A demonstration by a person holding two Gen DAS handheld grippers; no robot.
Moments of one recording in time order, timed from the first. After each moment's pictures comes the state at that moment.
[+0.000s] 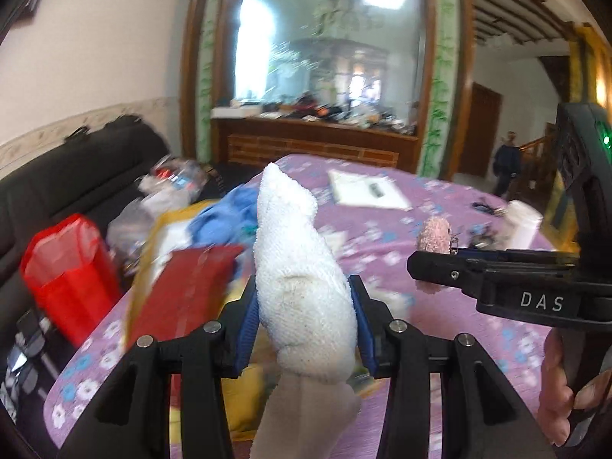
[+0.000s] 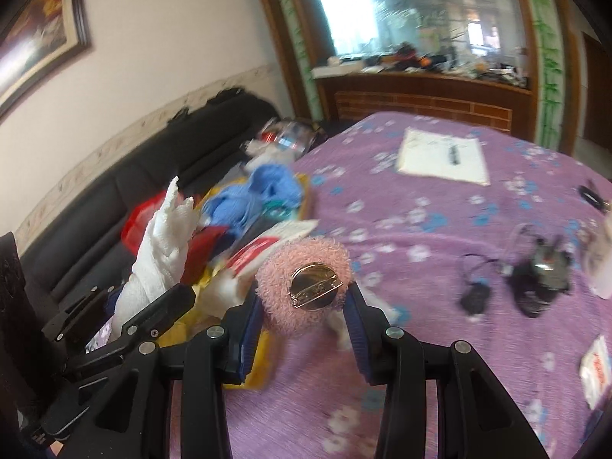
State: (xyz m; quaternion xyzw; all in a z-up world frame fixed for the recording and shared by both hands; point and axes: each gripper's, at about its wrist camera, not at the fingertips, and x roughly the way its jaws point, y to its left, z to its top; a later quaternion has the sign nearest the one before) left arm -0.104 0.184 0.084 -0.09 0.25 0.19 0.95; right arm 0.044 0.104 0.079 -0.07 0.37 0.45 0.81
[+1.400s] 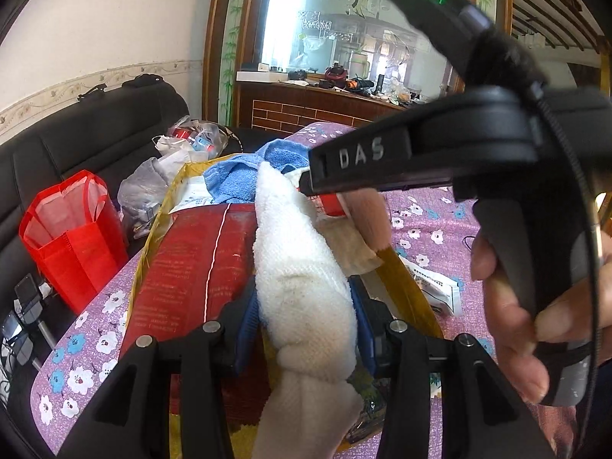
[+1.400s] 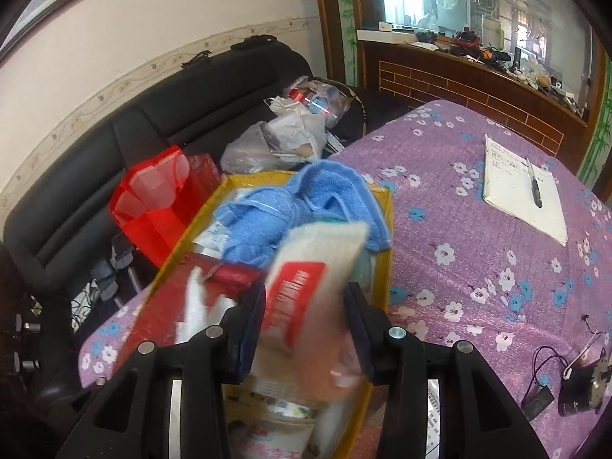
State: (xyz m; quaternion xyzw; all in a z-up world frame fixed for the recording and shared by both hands) left arm -0.092 0.224 0.049 -0.13 0.29 0.21 0.93; right arm 0.079 0.250 0.069 -0.15 0.40 0.47 0.77
